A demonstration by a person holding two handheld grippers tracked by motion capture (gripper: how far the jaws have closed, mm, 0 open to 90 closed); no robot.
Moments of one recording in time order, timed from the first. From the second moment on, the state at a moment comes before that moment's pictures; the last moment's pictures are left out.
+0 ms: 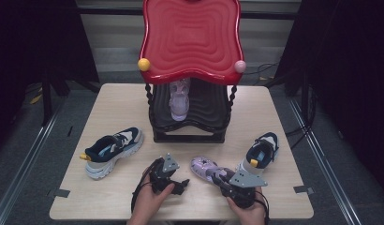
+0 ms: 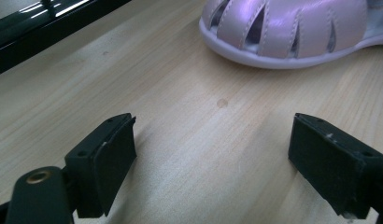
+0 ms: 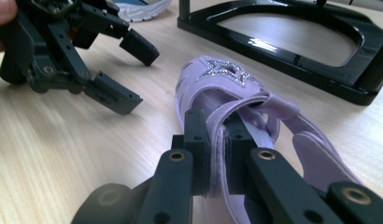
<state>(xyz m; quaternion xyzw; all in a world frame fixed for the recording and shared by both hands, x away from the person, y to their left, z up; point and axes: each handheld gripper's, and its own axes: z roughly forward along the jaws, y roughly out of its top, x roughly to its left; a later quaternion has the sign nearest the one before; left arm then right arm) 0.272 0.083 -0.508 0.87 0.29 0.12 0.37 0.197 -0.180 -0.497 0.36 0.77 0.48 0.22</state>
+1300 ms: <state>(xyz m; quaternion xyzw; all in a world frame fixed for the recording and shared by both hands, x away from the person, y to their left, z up) 0.271 0.082 -0.508 0.87 0.29 0.12 0.37 0.219 -0.175 -0.430 0.39 0.71 0.52 0.27</state>
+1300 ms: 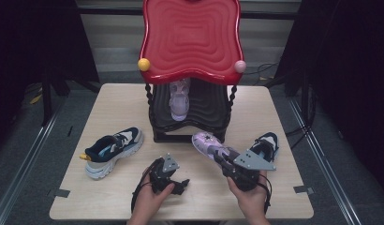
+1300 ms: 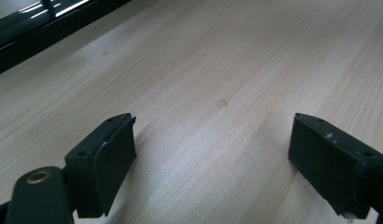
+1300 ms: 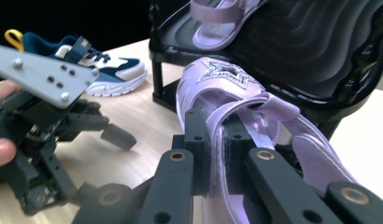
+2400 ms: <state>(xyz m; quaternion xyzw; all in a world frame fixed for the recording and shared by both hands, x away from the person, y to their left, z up) 0.271 0.082 -0.508 0.87 0.29 0.12 0.37 0.244 -0.162 -0.401 0.39 0.68 0.51 0.34</state>
